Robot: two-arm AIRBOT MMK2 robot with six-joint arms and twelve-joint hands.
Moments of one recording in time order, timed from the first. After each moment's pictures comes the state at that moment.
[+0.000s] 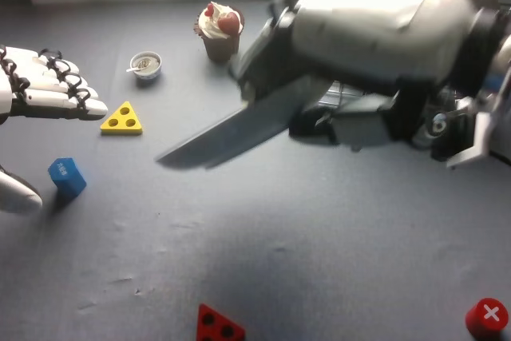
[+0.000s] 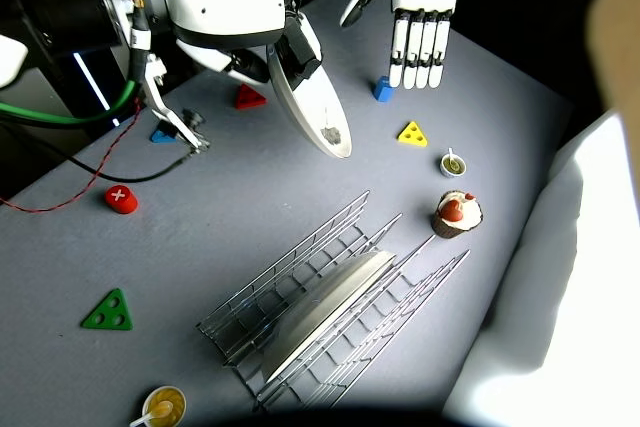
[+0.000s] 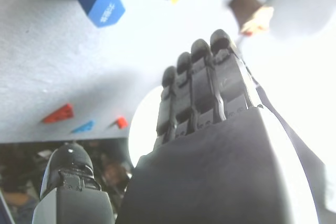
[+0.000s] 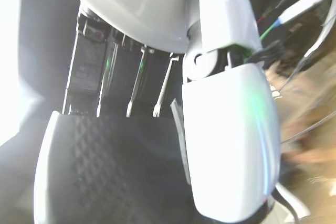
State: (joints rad) left arm 0.63 -0.86 1.49 1.15 -0.84 0.00; right arm -0.25 -0.99 0.82 -0.11 0.45 -0.89
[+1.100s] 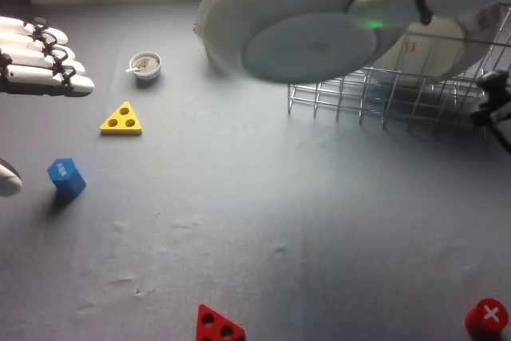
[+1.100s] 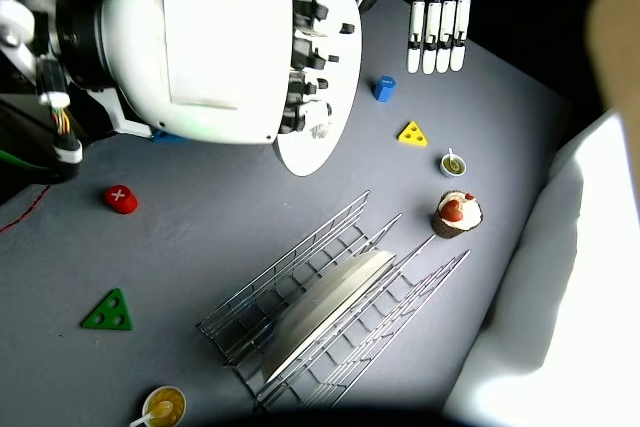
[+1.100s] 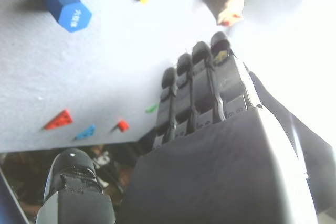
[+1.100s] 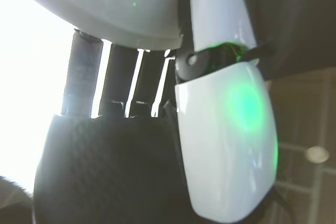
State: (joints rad) left arm 0.52 -0.82 1.51 1.26 -0.85 0.00; right arm -0.10 -0.87 0.93 0.20 0.26 -0.24
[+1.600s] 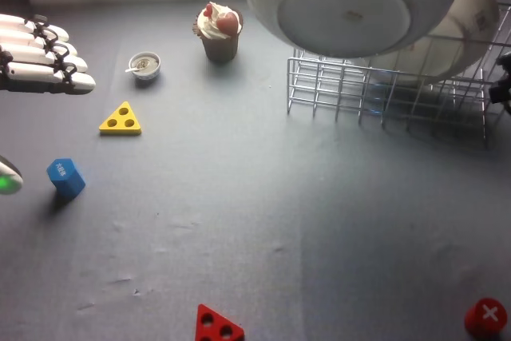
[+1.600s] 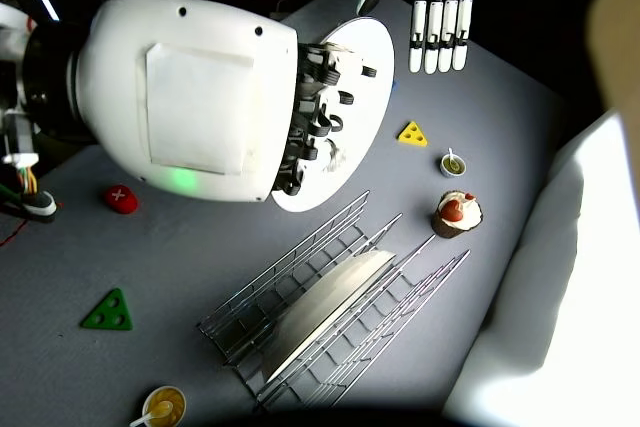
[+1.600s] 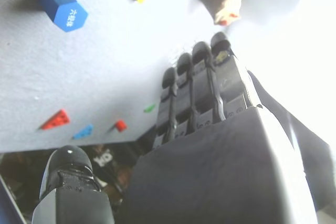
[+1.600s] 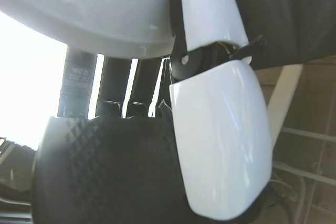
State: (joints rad) left arm 0.52 -0.82 1.51 1.26 -0.85 0.00; right arm -0.09 -0.86 0.99 0.26 0.23 -0.20
